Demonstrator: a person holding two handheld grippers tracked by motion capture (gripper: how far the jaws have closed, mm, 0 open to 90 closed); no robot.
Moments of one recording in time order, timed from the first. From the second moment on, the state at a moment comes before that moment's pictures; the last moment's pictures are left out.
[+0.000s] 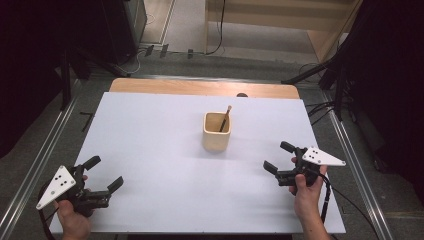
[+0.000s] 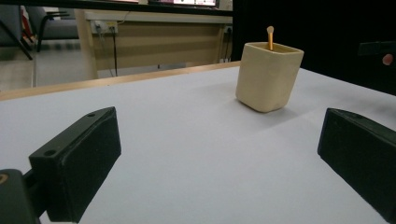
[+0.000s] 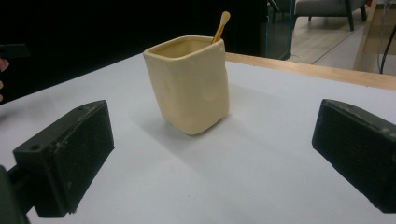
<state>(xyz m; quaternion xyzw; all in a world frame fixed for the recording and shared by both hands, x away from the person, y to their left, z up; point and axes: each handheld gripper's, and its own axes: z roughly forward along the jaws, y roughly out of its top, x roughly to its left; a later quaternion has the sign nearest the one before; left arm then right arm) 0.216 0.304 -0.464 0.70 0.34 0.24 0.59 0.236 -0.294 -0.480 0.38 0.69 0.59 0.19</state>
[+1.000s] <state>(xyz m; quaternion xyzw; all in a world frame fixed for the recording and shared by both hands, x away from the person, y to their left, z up) 0.216 0.303 -0.463 0.70 0.33 0.24 0.59 0.197 -0.329 -0.486 0.40 0.68 0.58 0.21</state>
